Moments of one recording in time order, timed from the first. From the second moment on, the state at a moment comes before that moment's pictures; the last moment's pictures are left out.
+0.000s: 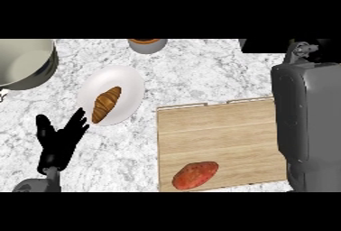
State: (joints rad) left arm -0.05 0.31 -0.07 -1.32 0.29 0.11 0.24; right arm -0.93 -0.08 -0.22 -1.42 1.62 -0.04 1.22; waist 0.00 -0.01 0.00
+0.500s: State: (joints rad) left arm -0.07 0.30 -0.06 -1.32 0.28 0.11 0.26; right arm -1.09 -0.20 -0.41 -1.50 1.70 0.13 1.14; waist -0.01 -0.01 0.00
